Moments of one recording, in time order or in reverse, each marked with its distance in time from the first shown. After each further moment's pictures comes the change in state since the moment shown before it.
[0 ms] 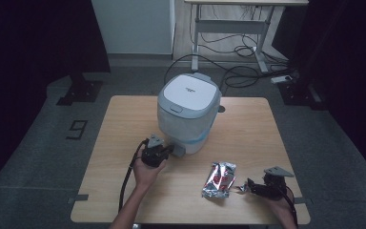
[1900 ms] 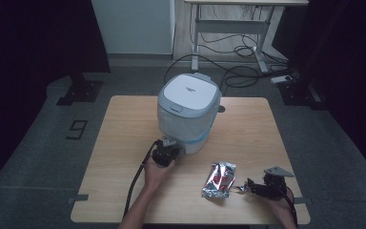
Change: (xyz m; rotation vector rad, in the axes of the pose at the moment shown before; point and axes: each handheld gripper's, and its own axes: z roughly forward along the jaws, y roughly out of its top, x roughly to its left) left arm -0.004 -0.010 0.049 0.147 0.069 0.011; right arm 0.000 0.000 0.000 -0.001 -0.001 -0.001
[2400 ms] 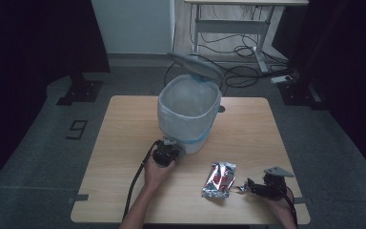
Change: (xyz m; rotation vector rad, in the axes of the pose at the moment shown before) left arm 0.003 -0.001 0.007 0.065 -0.015 -0.029; right arm 0.000 0.000 0.000 0.000 0.000 0.000
